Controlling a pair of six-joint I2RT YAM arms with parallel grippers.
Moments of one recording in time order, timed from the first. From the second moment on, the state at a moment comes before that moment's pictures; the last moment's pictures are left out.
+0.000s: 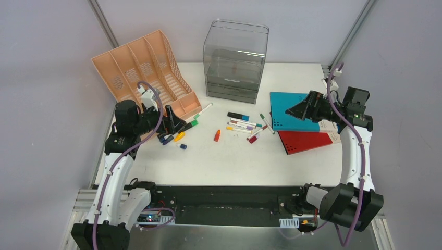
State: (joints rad) left arm -0.02 0.81 0.81 -0.46 0.59 -0.24; right arm -0.27 1.15 1.10 -0.72 -0.98 0.08
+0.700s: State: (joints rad) left arm -0.02 0.87 0.81 -0.46 0.64 -0.25; right arm -0.24 1.15 1.09 -0.90 -1.15 -0.28
